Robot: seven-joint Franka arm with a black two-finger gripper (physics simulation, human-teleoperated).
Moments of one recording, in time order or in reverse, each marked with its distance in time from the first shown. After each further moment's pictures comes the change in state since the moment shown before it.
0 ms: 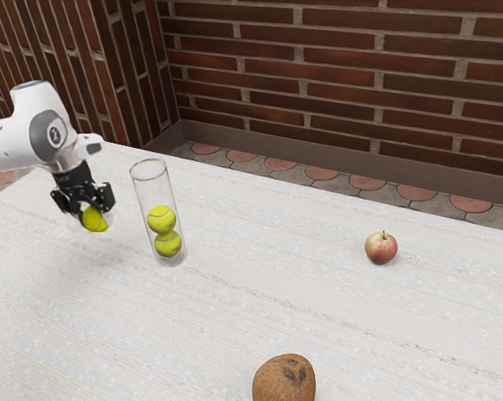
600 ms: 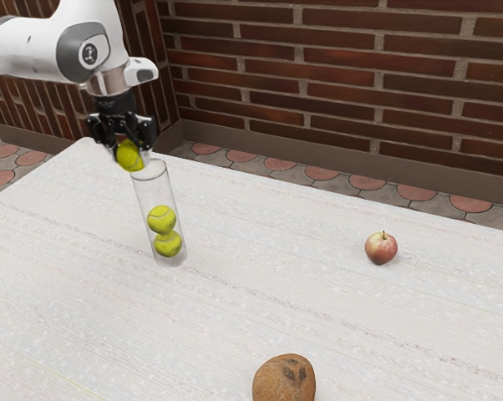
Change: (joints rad) arm -0.075 -0.079 -0.199 0.314 0.209 -0.351 -0.265
